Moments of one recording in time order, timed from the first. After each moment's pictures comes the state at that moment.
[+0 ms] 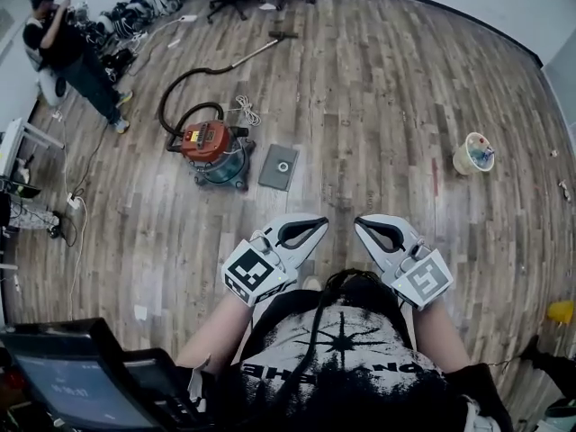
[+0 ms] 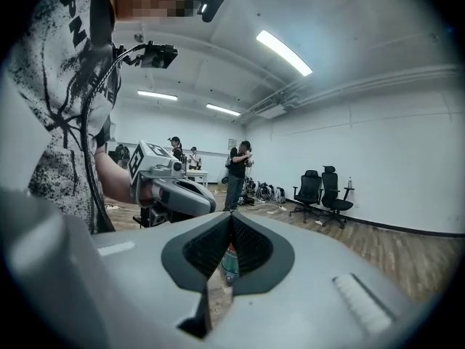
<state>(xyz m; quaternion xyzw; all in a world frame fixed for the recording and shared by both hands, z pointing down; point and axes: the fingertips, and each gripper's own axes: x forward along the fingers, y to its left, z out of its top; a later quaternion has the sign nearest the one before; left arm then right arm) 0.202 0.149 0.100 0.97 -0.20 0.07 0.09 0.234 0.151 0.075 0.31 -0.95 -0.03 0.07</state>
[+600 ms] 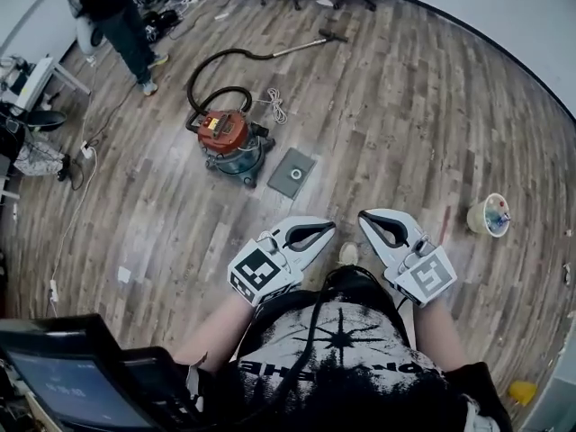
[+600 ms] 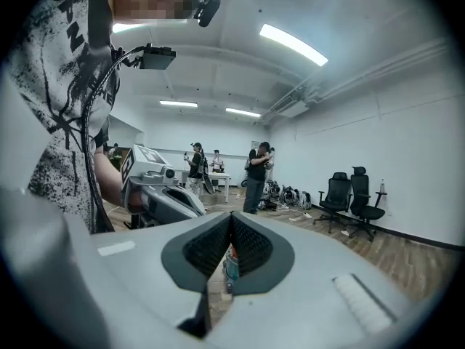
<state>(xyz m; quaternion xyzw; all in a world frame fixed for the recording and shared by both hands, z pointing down) 0.240 0.030 0.111 0.95 -0.30 0.06 0.12 0.260 0.008 0.072 0.19 -0.98 -0.02 0.06</state>
